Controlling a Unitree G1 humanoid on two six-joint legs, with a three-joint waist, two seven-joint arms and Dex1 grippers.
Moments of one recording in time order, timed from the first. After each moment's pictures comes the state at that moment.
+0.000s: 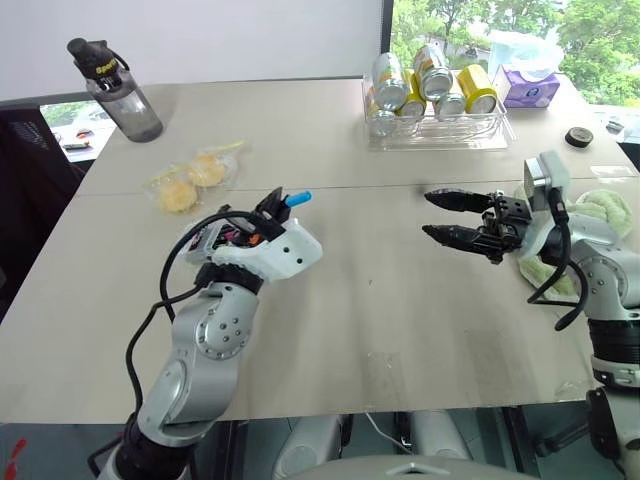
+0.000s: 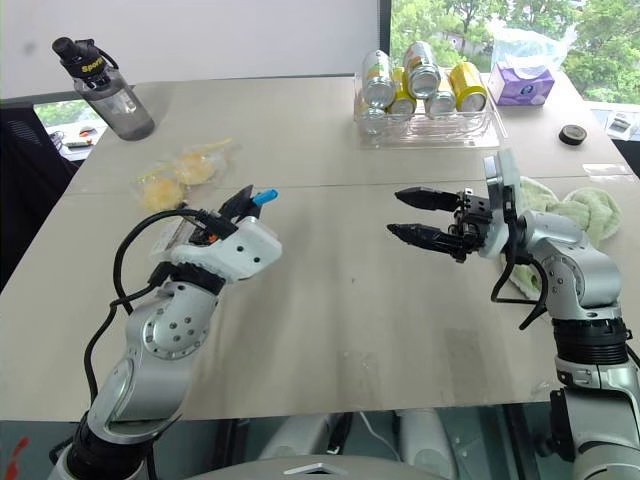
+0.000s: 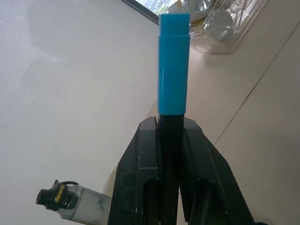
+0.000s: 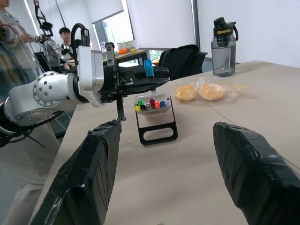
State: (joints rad) left arm -0.09 0.54 -0.23 -0.71 0.62 0.45 -0.20; right arm -0.50 -0.58 -0.09 -0.06 0.73 0.50 1.23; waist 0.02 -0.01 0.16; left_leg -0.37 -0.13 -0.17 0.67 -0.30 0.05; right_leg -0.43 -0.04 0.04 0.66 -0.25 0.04
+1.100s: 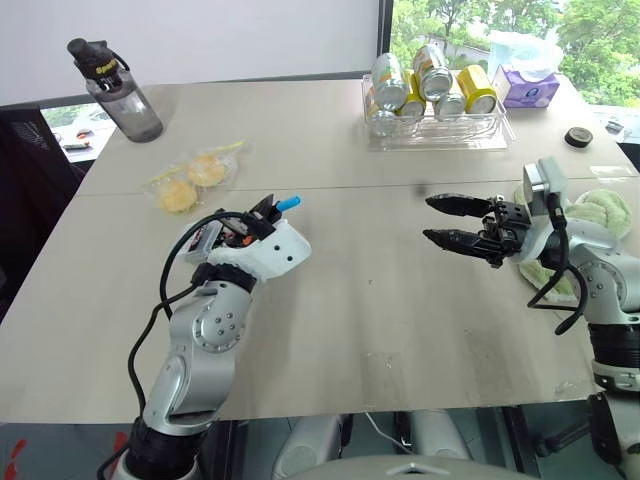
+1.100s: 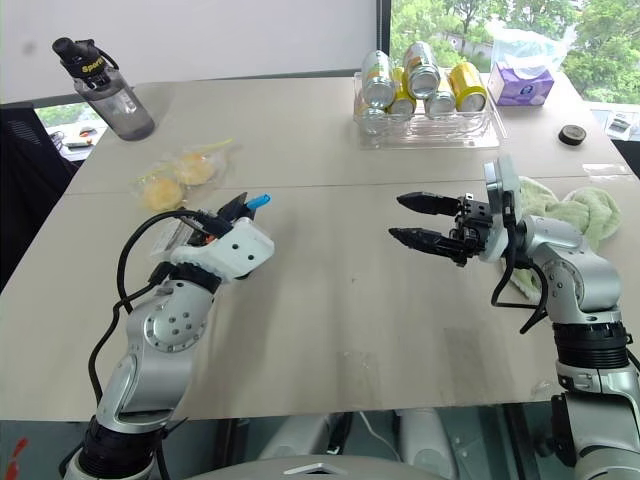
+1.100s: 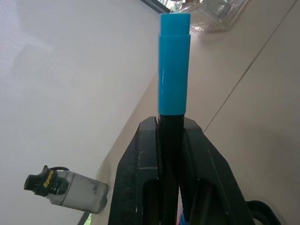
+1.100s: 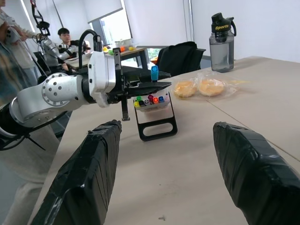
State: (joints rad) left arm -0.08 0.47 -0.12 -0.58 0.63 0.33 -0.25; right arm -0.48 -0.58 -0.09 -0.06 0.72 0.50 1.23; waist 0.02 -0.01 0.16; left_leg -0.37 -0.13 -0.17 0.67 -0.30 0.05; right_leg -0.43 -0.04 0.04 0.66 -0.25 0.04
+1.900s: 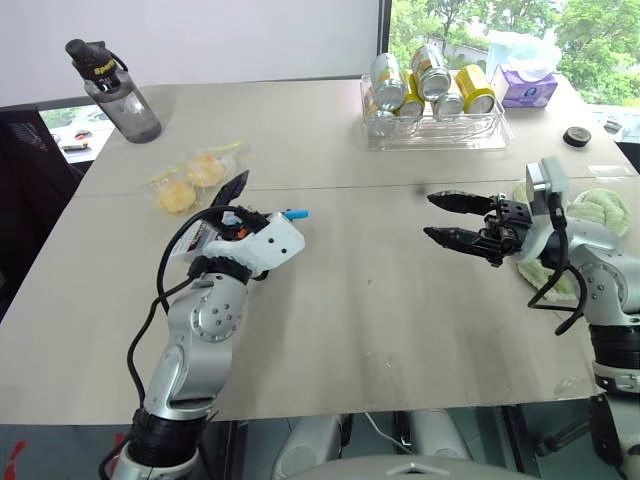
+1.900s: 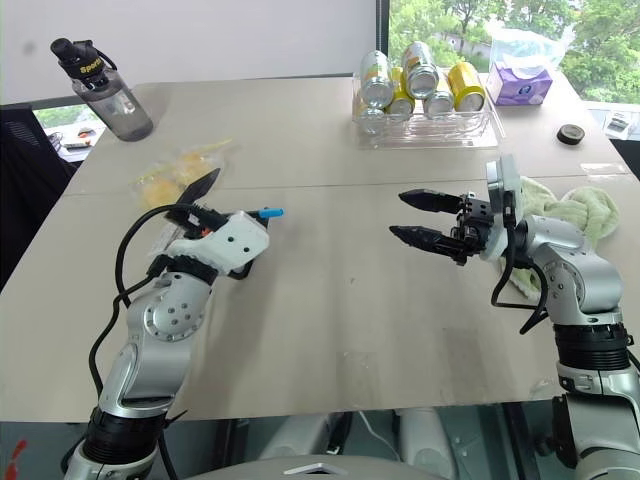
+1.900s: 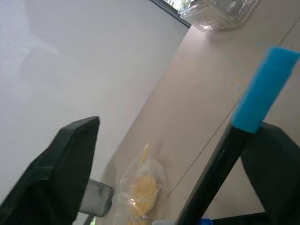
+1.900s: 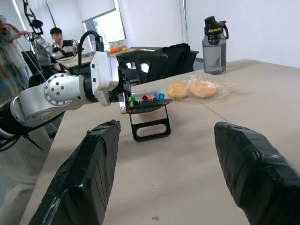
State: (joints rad) left arm -0.11 0.45 -0.08 -0.50 0.63 0.26 -0.23; right arm -0.47 -0.59 -0.10 -0.07 0.72 0.48 1.21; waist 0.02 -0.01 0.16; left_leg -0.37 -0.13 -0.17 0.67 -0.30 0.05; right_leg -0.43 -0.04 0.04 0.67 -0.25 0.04
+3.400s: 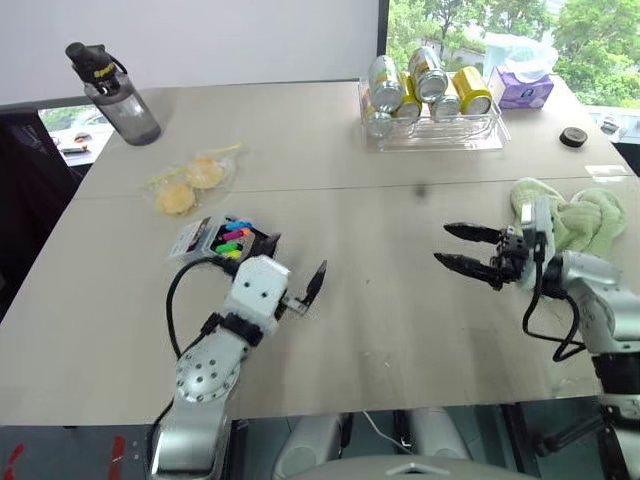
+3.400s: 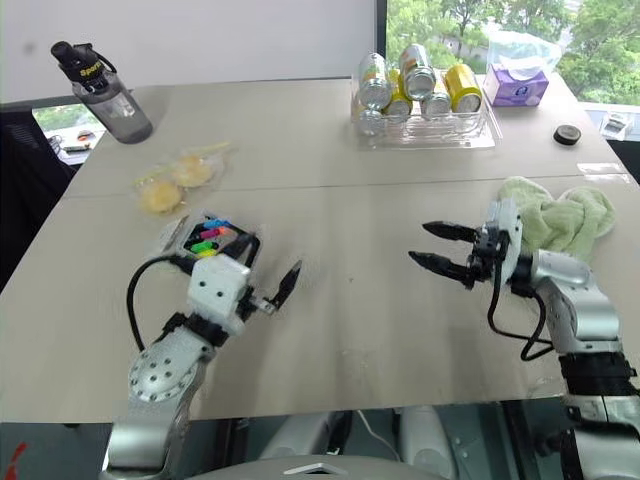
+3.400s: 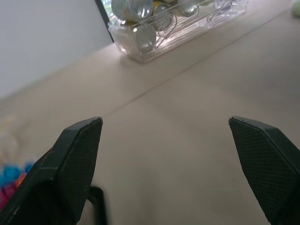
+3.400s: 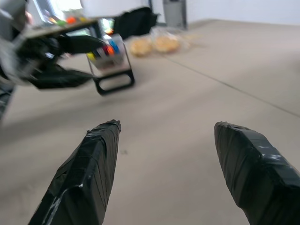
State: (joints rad) left arm 0.26 0.24 0.01 -0.66 -0.01 0.26 -0.42; right arm -0.27 -0.59 -0.10 0.02 0.54 0.27 1.17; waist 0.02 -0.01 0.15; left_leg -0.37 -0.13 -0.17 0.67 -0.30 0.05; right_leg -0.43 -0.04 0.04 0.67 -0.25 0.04
